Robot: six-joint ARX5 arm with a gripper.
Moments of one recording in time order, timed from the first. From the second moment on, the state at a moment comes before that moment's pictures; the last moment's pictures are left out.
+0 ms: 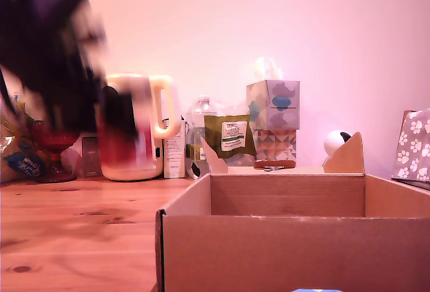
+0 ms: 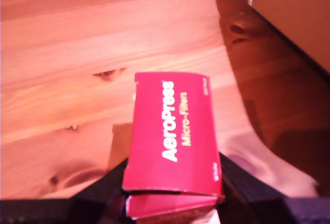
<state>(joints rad) -0.48 1.39 0.71 0.24 -0.07 -0.18</state>
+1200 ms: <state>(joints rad) -0.86 1.42 0.71 0.38 0.18 -0.13</state>
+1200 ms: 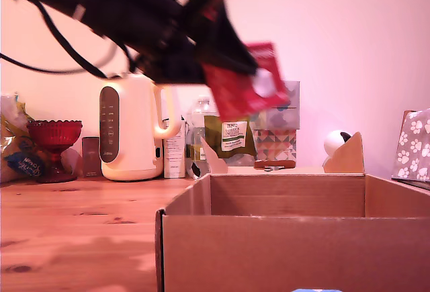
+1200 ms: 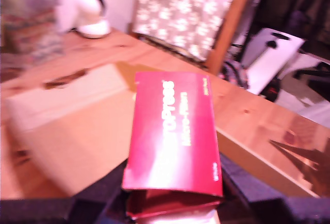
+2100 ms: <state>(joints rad) -0.89 1.69 1.01 -0.07 0.21 -0.07</state>
